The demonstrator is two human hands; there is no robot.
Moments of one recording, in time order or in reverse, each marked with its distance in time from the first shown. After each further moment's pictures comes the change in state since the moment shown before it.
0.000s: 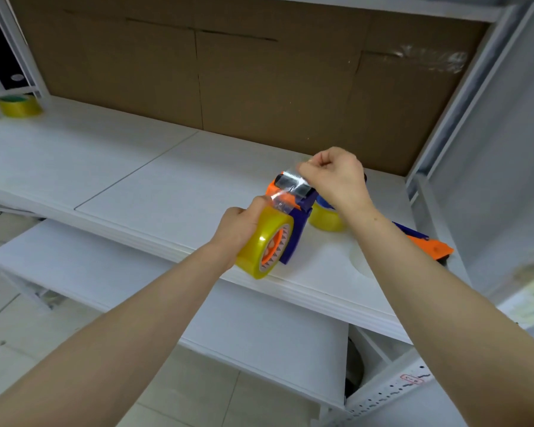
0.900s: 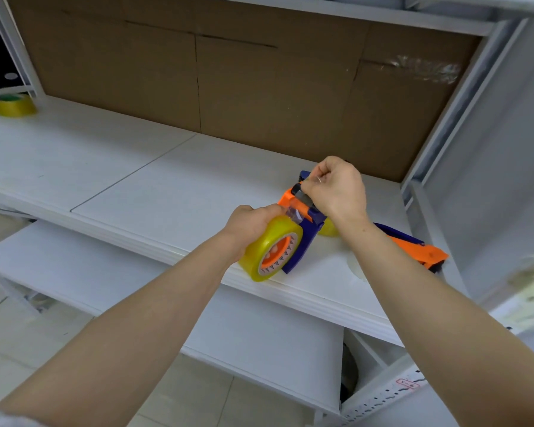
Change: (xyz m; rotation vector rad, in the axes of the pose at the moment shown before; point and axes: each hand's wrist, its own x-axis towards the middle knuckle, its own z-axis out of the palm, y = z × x) left_hand 0.014 0.009 0.007 0.043 -0.092 -0.134; right_hand -0.007 0.003 0.003 -0.245 0.056 -0.029
